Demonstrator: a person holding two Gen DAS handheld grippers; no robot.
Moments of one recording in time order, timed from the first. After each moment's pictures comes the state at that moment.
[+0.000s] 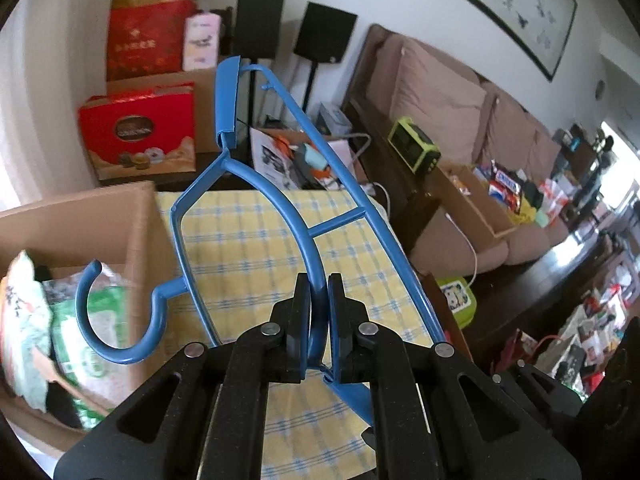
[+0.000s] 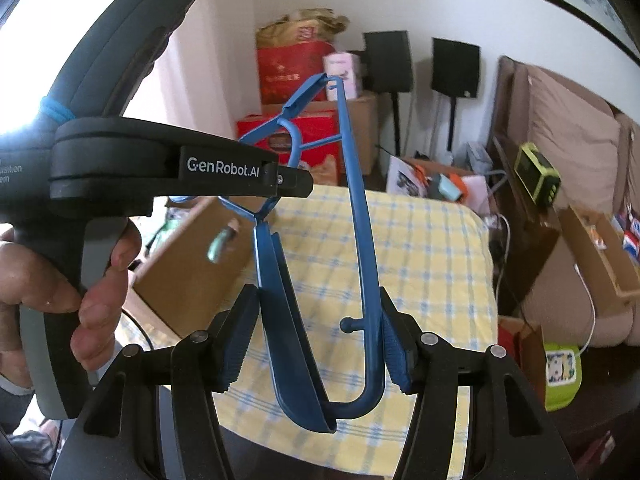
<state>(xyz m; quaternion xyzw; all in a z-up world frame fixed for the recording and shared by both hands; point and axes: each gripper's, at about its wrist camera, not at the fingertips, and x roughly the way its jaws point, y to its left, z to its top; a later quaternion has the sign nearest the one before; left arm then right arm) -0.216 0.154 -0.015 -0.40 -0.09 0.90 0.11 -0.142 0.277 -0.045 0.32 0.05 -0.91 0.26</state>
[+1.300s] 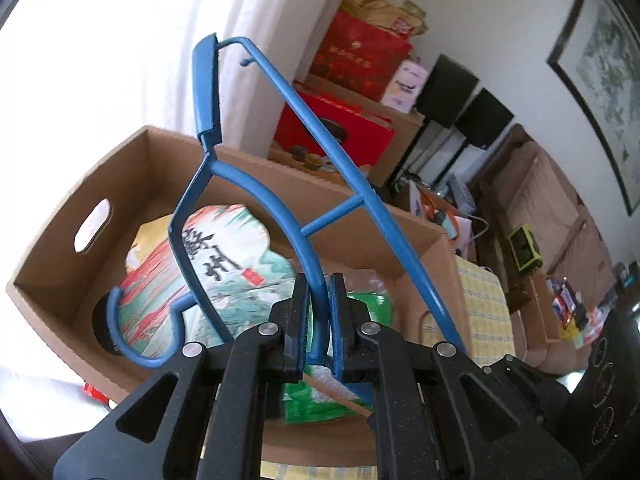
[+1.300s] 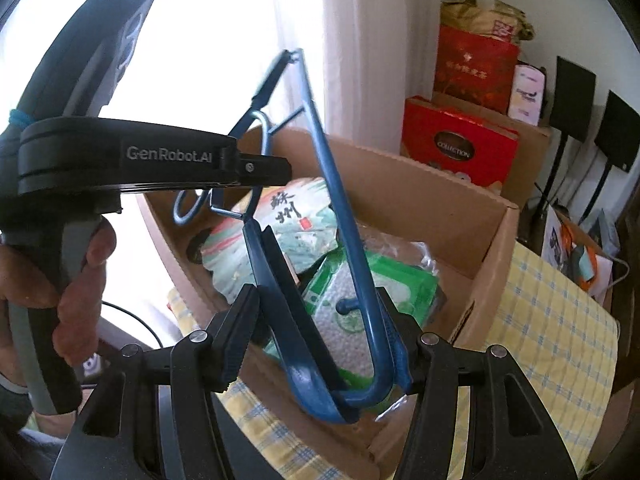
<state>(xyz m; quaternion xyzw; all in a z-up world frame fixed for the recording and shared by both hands) -0.154 -0.098 -0.045 -0.37 -0.24 0.89 -0.08 -0.163 0.061 -0.067 0.35 0.16 -0.81 0.44</state>
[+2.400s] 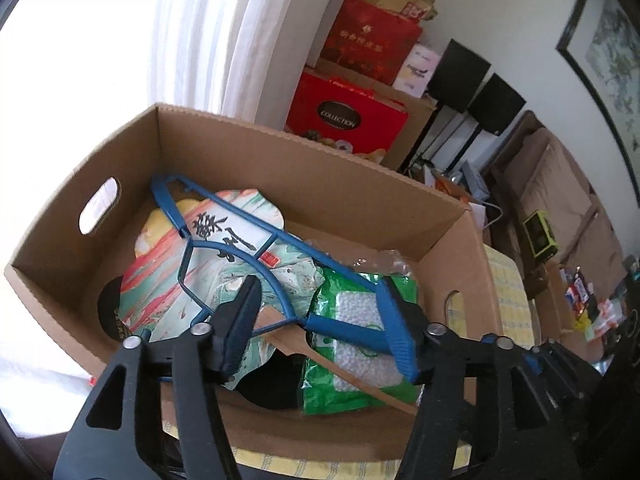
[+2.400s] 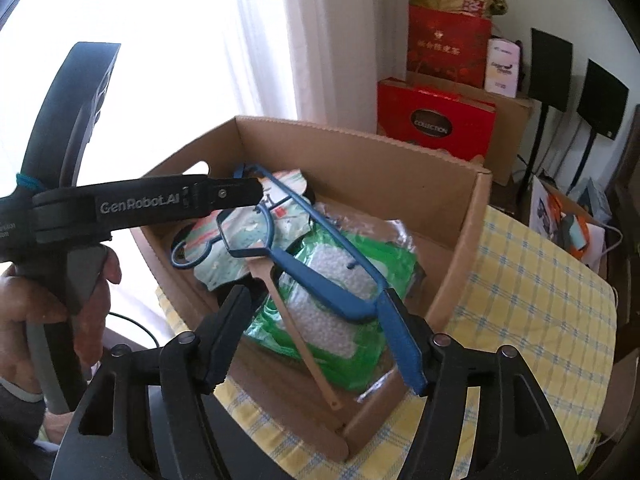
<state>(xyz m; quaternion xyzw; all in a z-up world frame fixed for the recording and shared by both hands) -0.147 -0.092 -0.062 -0.39 -0.22 0.89 -0.09 -0.163 0.096 -0.060 0.37 0.12 -0.83 0.40</state>
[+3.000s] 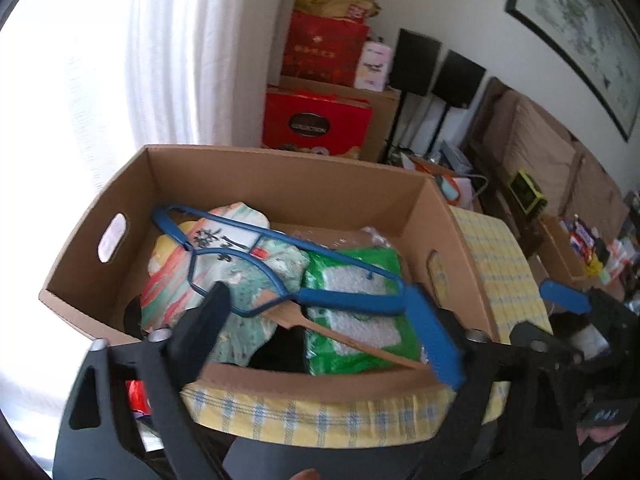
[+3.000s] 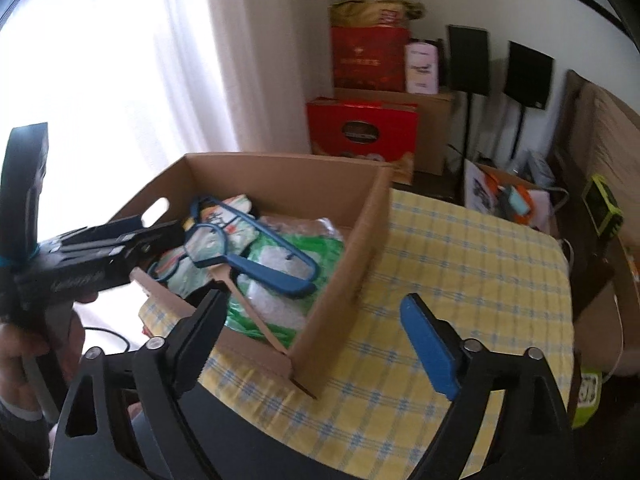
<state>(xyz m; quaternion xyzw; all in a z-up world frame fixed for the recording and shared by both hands) -0.110 -0.056 -0.041 -0.37 -0.12 0.92 -0.05 -0.142 0.155 -0.035 0.37 0.06 -0.88 0.30</state>
